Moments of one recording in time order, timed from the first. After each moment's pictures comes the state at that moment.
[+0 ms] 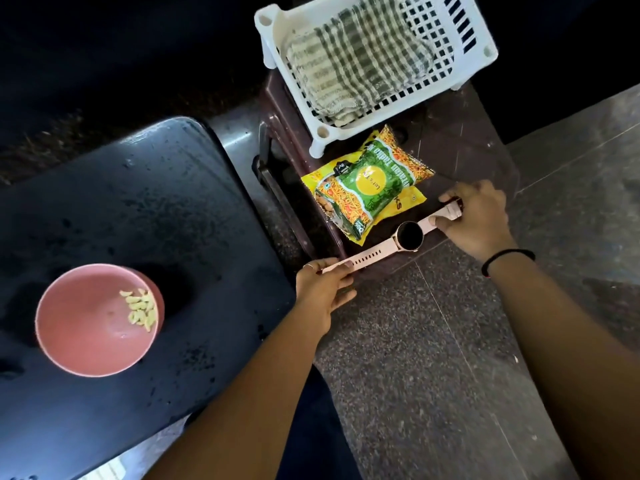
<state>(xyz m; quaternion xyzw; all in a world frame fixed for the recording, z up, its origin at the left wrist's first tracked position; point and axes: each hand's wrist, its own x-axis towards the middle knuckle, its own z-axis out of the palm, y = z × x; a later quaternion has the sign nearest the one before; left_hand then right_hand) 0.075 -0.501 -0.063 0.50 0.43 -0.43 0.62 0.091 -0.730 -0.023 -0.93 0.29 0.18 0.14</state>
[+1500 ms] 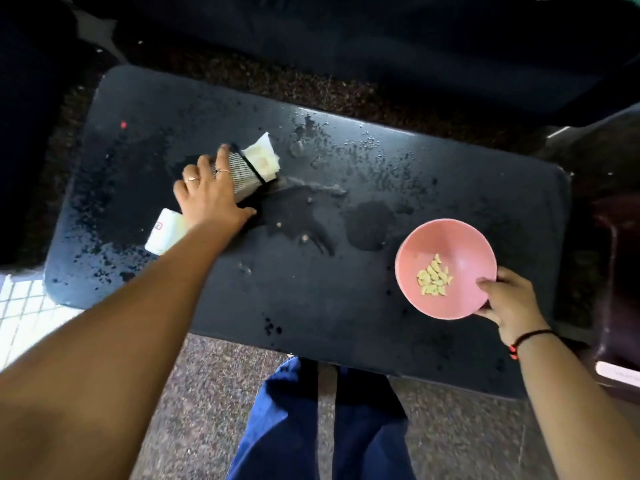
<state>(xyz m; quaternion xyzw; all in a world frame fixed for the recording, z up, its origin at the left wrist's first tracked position) 0.057 0.109 -0.046 0.93 0.33 -0.14 0.10 0.104 -0.279 -0.020 -0.78 0.38 0.26 0.43</state>
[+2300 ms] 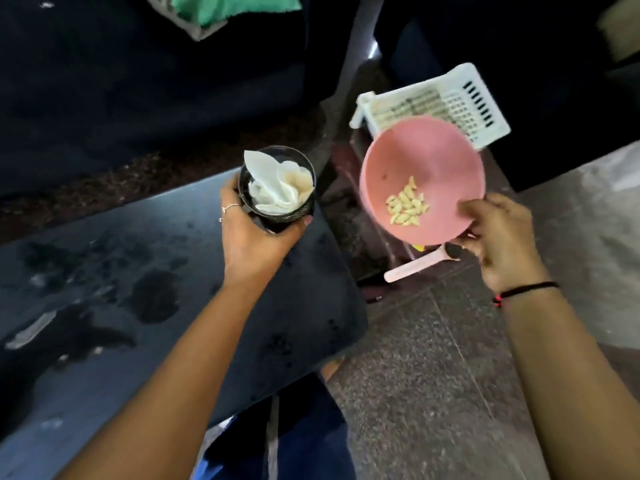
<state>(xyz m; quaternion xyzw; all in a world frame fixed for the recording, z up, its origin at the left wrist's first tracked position) 0.145 -0.287 0.059 0.79 0.07 -0.04 0.61 0.095 -0.540 0.131 -0.67 0.43 -0.07 0.60</state>
